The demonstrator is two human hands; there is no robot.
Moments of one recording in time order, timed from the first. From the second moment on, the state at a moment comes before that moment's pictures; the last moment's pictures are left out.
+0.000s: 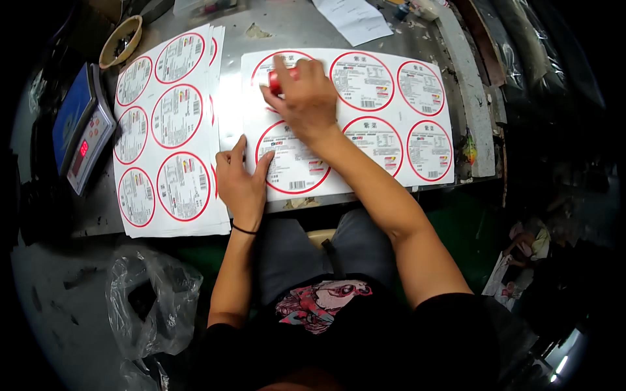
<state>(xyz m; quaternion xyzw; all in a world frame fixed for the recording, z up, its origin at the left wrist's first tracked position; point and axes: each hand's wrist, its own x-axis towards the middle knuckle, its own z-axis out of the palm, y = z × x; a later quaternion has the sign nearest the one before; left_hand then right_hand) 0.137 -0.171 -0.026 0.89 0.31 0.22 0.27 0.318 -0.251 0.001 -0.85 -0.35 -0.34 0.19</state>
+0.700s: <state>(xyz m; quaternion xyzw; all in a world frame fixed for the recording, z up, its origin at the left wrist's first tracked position) 0.170 -0.164 -0.038 0.93 0.29 0.18 0.13 0.229 -0.448 0.012 -0.89 -0.31 -0.27 0.21</state>
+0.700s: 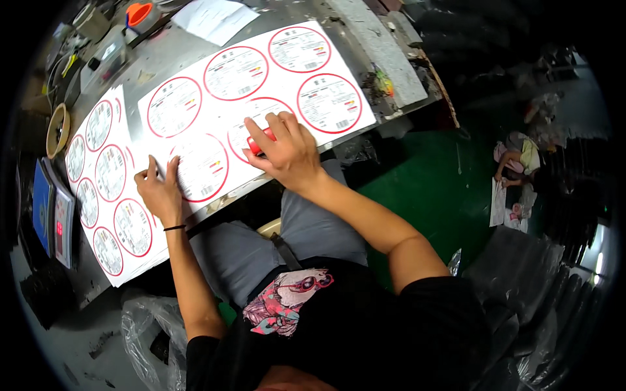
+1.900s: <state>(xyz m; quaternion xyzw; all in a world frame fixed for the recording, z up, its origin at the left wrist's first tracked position) 0.192 -0.147 0.040 0.90 0.13 0.18 0.38 0.293 -0.607 0.052 -0.86 0.02 -0.33 0.39</state>
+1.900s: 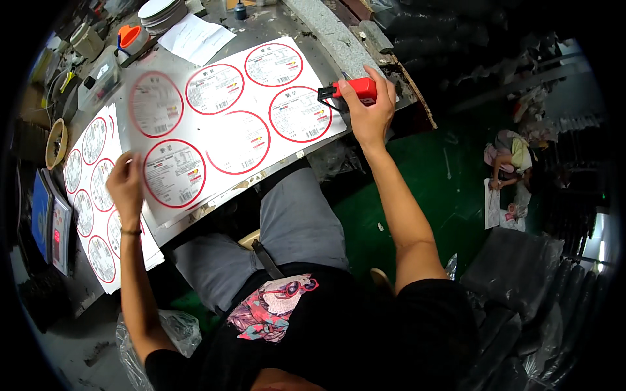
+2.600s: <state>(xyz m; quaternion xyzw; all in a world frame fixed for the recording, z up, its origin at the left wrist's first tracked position) -0.096 0.017 -0.088 0.56 0.57 0.46 0.39 0.234 -0.464 0.051 -0.88 -0.30 -0.31 0.19</state>
